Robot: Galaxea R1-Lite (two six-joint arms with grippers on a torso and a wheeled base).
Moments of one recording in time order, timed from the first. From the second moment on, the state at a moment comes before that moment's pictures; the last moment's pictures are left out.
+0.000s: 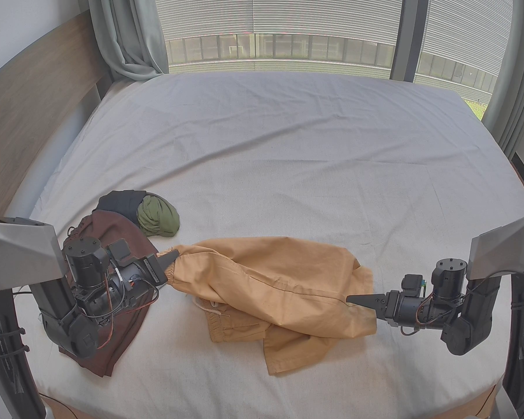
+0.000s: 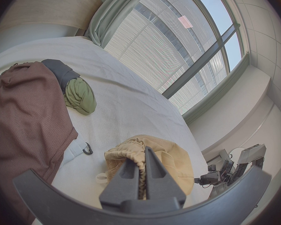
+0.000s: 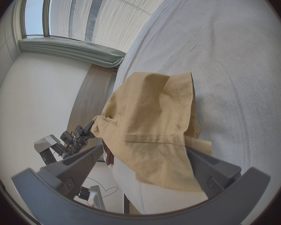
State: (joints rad) left arm -0.20 2.18 -0.44 -1.55 -0.32 -0.58; right arm 0.20 2.39 -0.40 -1.54 0.74 0.72
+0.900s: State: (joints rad) left arm -0.20 2.19 -0.44 -1.55 -0.32 -0.58; right arm 0.10 2.24 -0.35 -1.55 0.95 0.72
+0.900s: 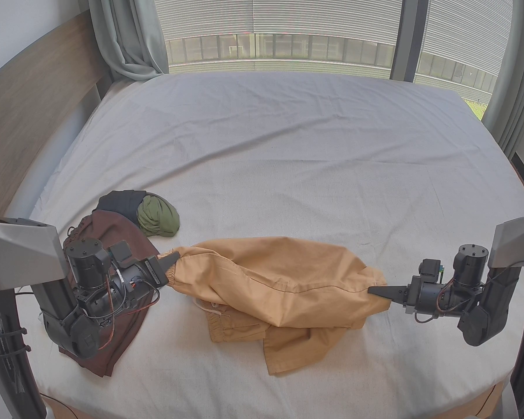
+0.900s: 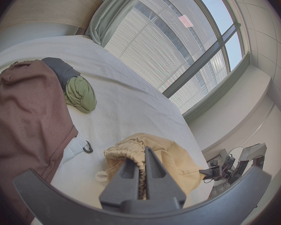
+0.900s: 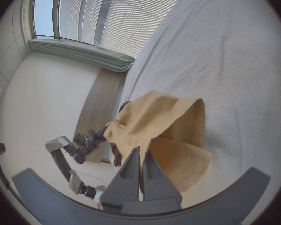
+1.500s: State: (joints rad) left arm -0.20 2.20 -0.44 -1.55 -0.32 -0.58; right arm 0.01 2.20 -0.31 -1.54 1.12 0.60
